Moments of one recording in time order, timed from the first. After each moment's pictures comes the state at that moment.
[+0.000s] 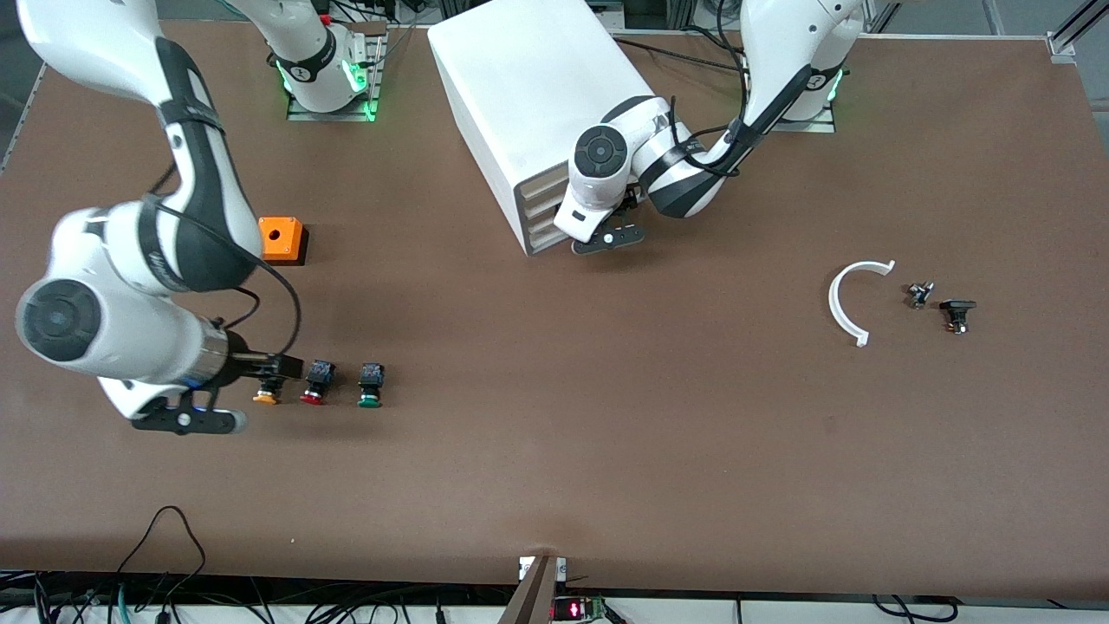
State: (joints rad) left arm -0.24 0.55 -0.63 -1.94 0.17 2.21 -1.21; right arm 0.09 0.59 0.07 -1.21 -0.06 1.73 0.22
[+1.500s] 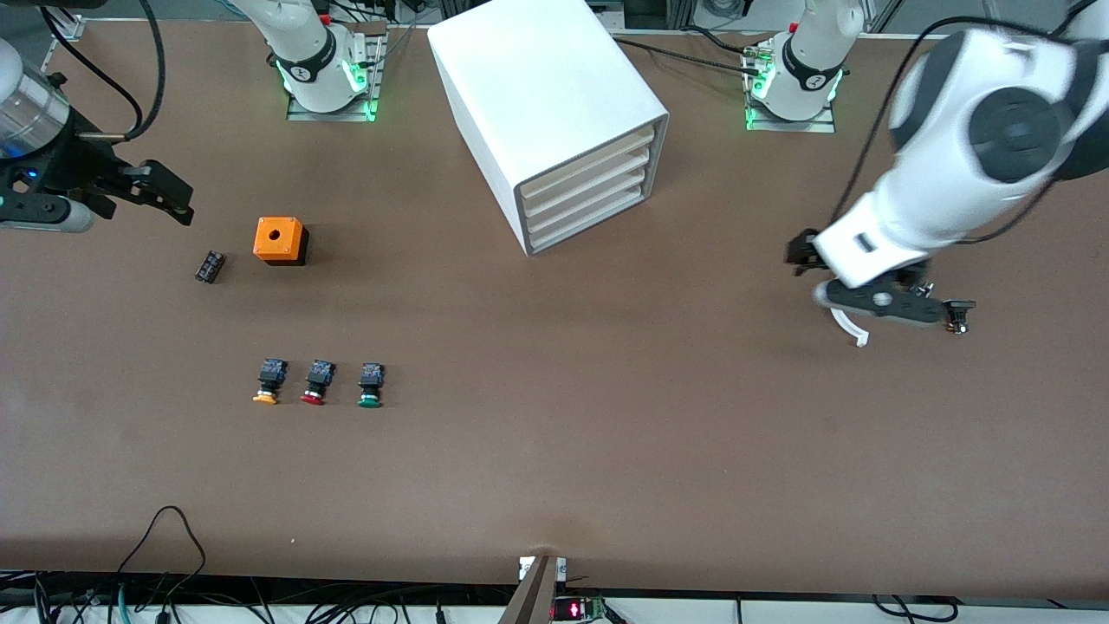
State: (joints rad) left arm 0.10 0.19 -0.34 -1.57 0.09 1.67 -0.02; right arm 0.01 0.00 0.10 -1.59 -0.05 1.61 0.18
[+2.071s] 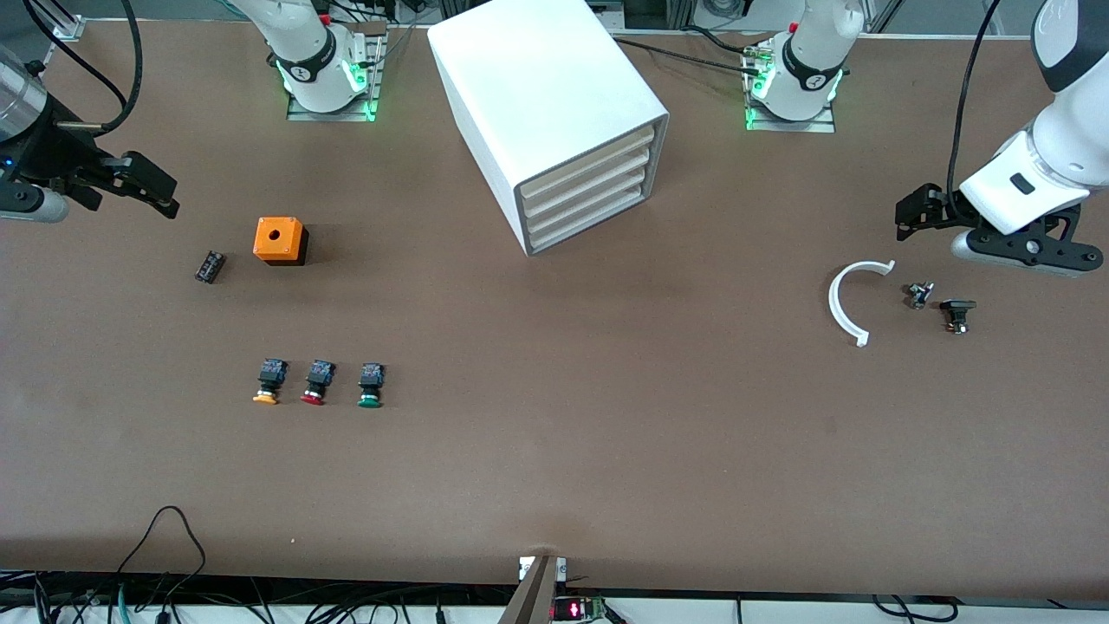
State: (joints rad) left arm -0.02 0.00 -0.04 -1.72 0.04 1.68 0.12; right arm 0.01 -0.02 0.07 -1.61 -0.02 1.62 0.18
